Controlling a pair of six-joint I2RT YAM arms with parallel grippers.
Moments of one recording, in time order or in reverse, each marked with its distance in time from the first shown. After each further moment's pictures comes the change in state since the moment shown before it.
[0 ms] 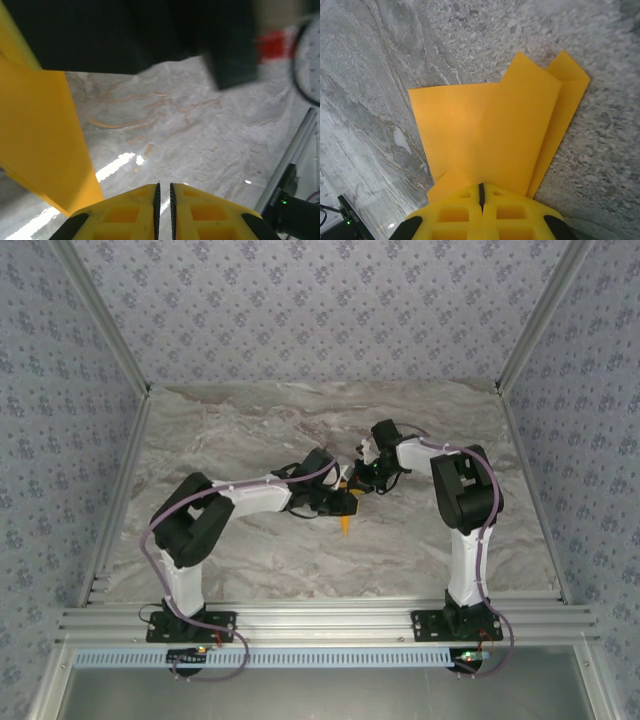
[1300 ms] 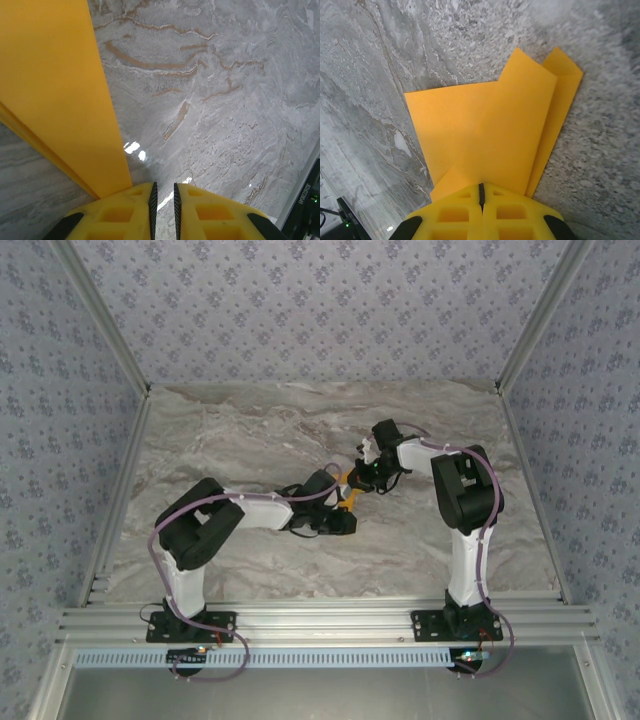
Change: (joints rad) left arm -0.072 -0.006 -0.169 0.172 -0.058 -0.085; right arm -0.003 -0.002 -0.006 0.017 0.002 0.000
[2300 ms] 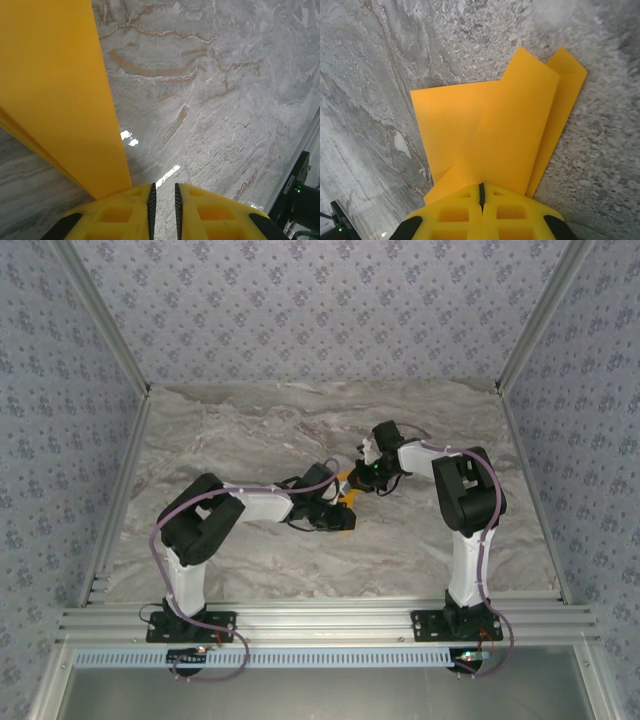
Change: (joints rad) left arm 0.046 0.029 0.065 -0.076 0.094 0.019; right arm 0.003 -0.023 -0.038 0.056 0.011 0.000
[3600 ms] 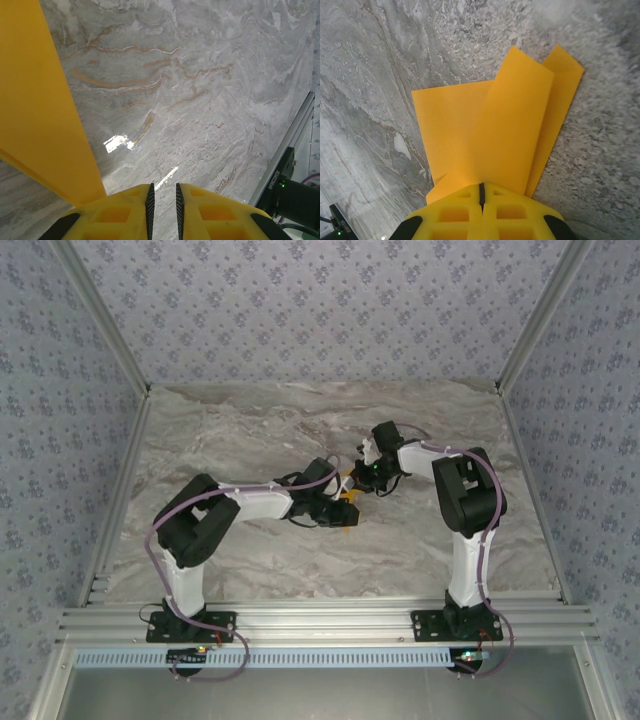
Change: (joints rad) left arm 0.000 -0.020 0.036 -0.036 0.019 0.019; right arm 0.005 -0.010 -0.011 0.013 0.016 0.016
